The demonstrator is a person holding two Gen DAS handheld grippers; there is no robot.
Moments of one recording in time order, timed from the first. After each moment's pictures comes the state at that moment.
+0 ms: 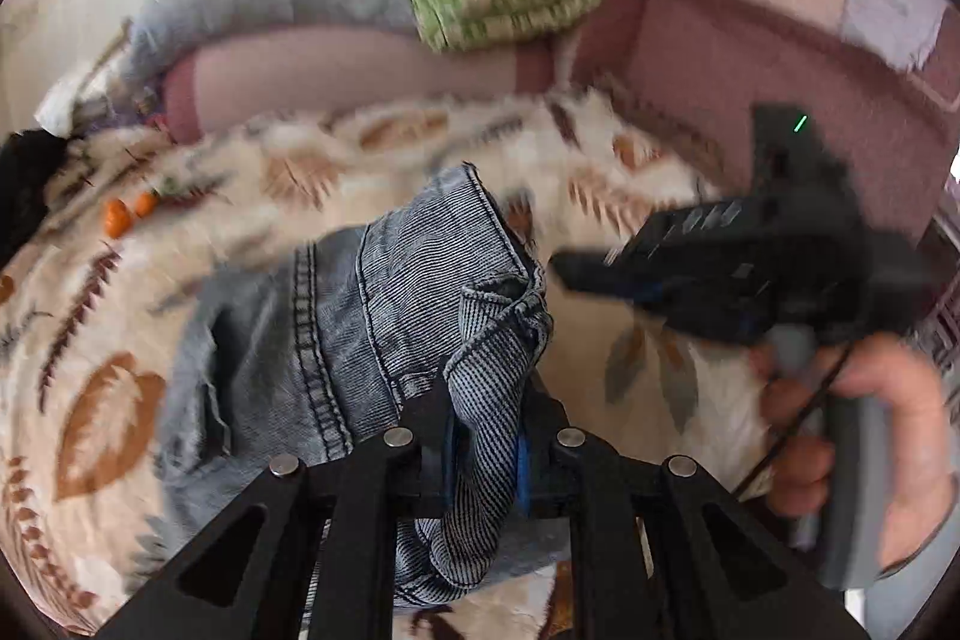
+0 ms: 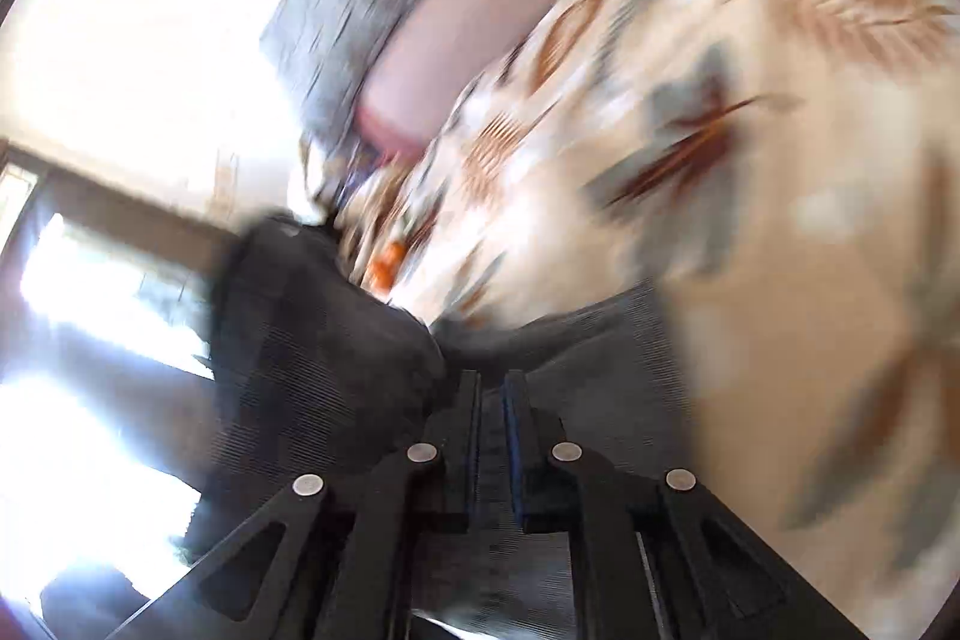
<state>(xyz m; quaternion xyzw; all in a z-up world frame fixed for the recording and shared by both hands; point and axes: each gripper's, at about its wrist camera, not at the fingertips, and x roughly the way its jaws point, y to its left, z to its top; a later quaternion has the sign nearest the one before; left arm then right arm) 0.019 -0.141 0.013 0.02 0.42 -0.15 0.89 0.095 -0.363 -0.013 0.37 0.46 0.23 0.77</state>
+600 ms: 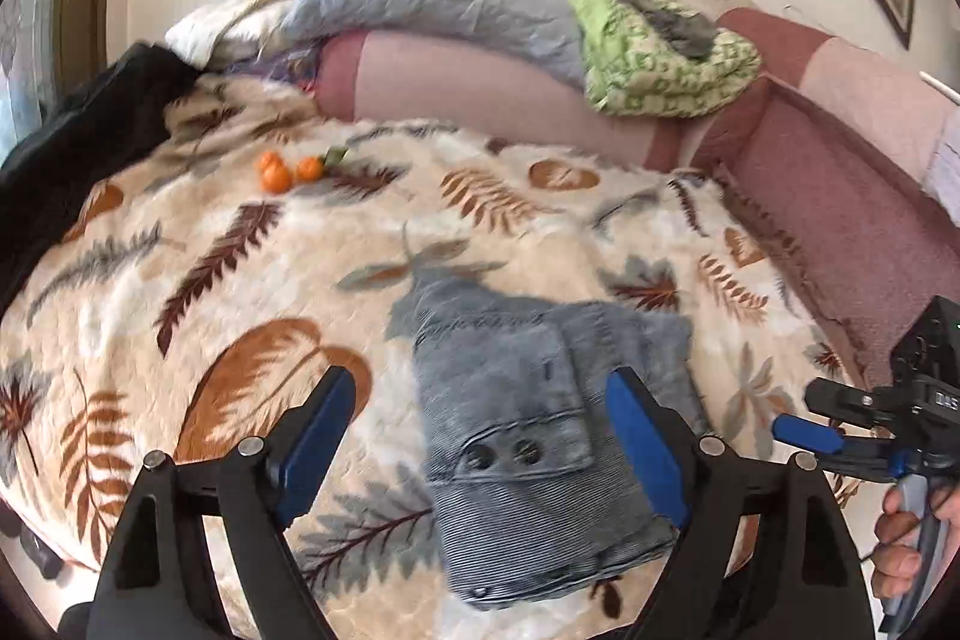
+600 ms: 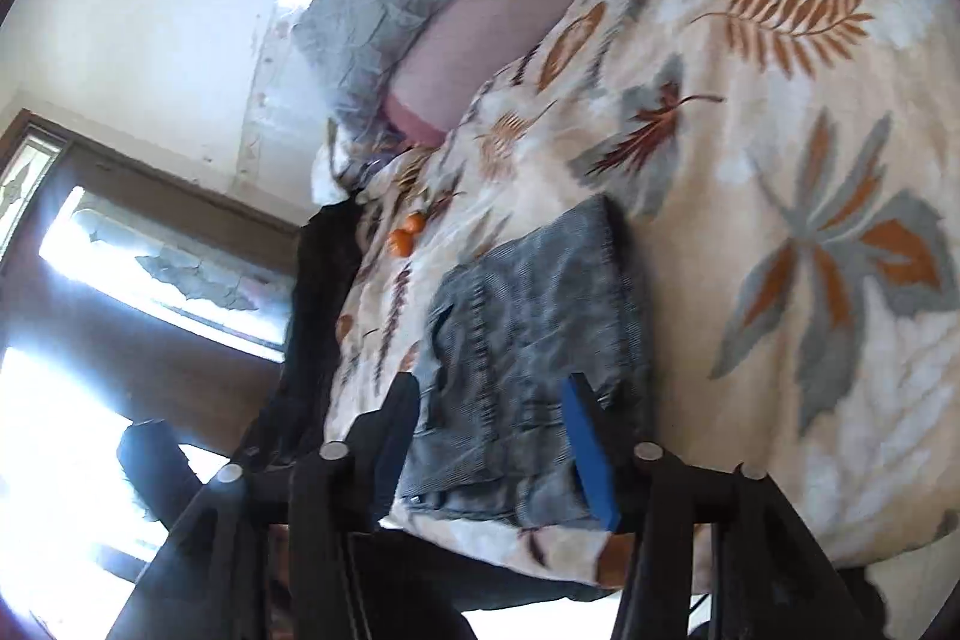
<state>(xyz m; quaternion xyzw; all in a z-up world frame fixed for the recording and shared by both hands) -0.011 0.038 0.059 -0.10 0.37 -0.04 0.92 0.020 -0.347 0.013 0.36 0.47 0.30 0.75</state>
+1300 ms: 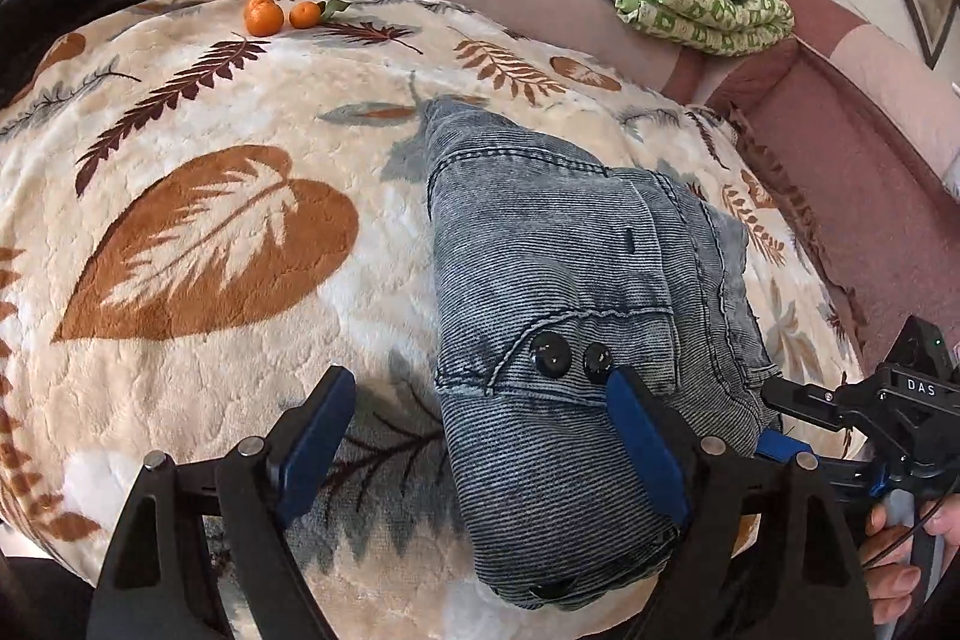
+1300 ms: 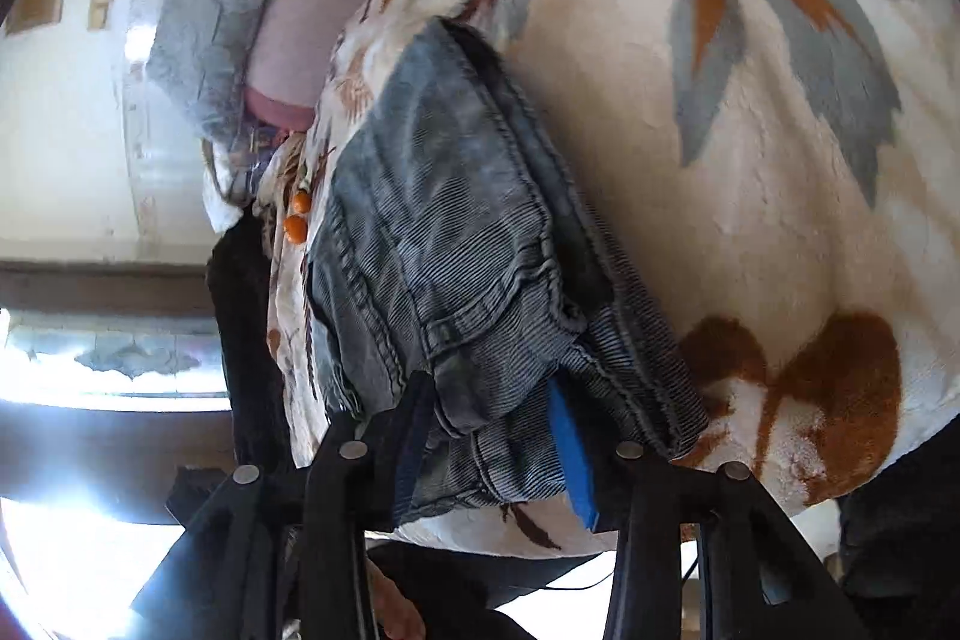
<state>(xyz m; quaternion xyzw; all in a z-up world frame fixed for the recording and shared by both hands) 0.002 0.036 -0.026 -0.15 0.44 -0.08 0.88 0.005 -0.320 -0.068 0.46 0.54 0.15 0.69</state>
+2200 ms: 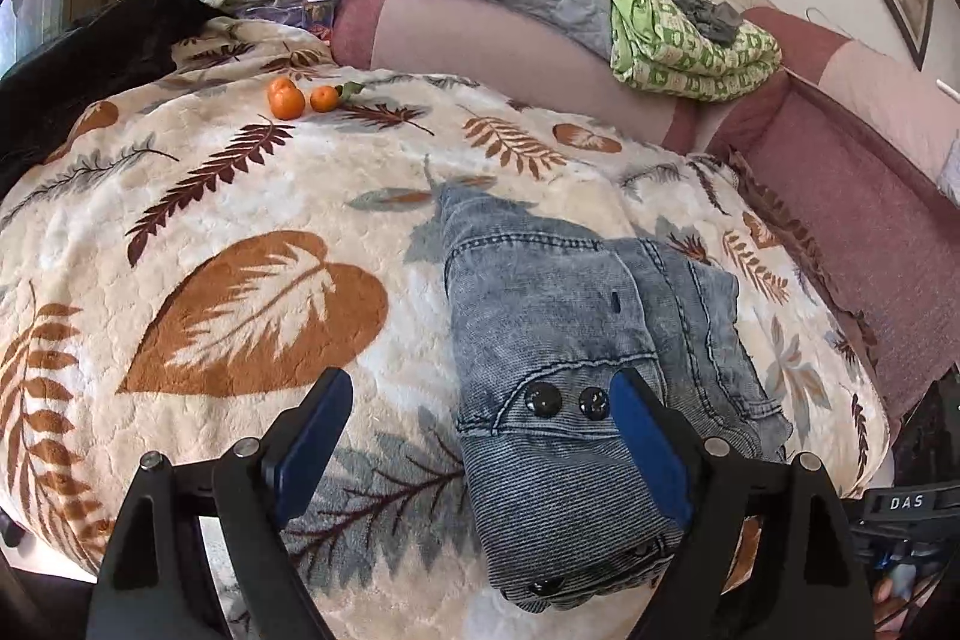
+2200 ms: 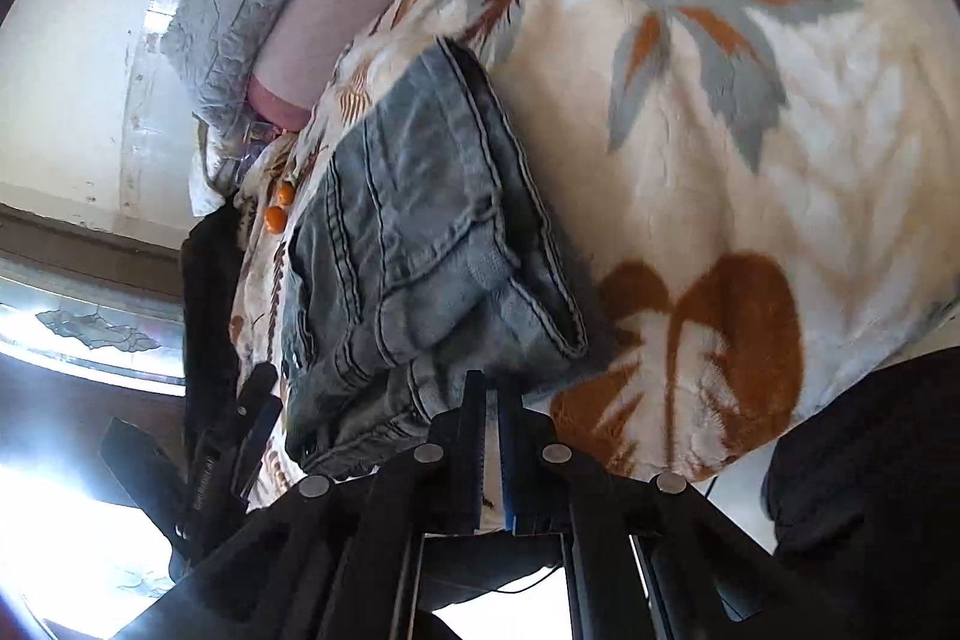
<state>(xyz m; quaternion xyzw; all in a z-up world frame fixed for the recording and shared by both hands) -0.013 0.036 0.000 -0.12 0.38 -0.05 0.92 -0.035 -0.326 -0.054 0.39 0.54 0.15 0.73</state>
